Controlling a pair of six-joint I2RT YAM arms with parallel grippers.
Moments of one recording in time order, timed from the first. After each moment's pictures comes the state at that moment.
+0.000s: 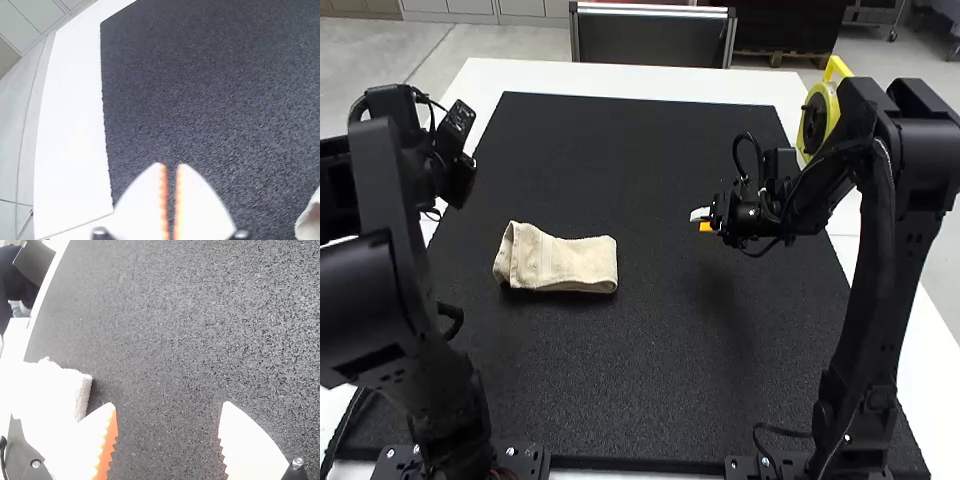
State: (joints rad) left arm 0.49 1.20 0.65 0.06 0.42 0.71; right arm 0.11 1.92 0.83 0.35 -0.81 0.33
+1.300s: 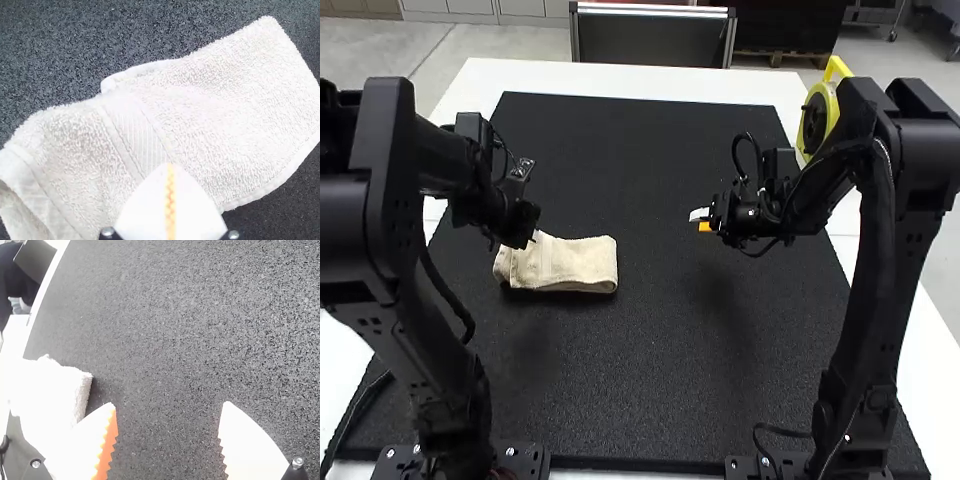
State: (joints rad) left arm 0.17 1.40 0.72 -0.37 0.45 0.41; right arm 0.12 1.92 0.83 0.35 -0.81 0.32
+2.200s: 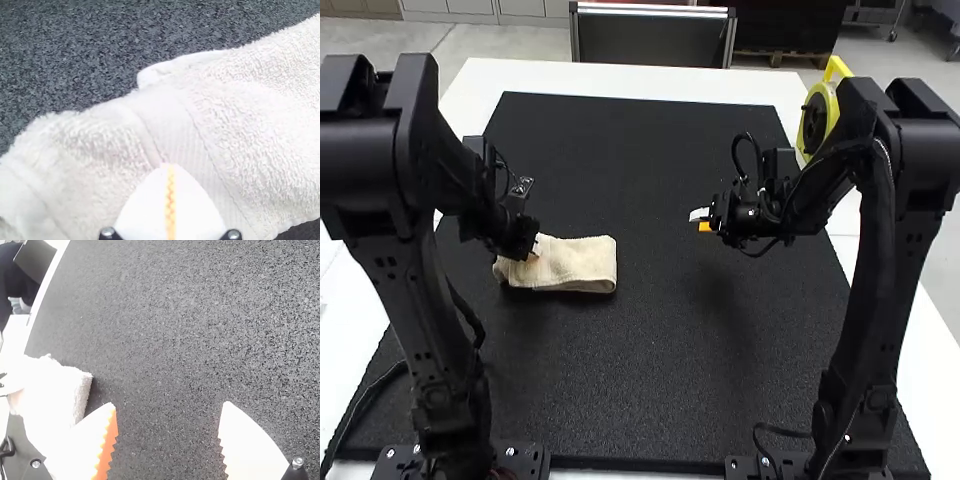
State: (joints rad) left arm 0.22 1.61 0.72 -0.18 0.45 0.42; right arm 0.12 1.92 0.83 0.35 -0.81 0.32
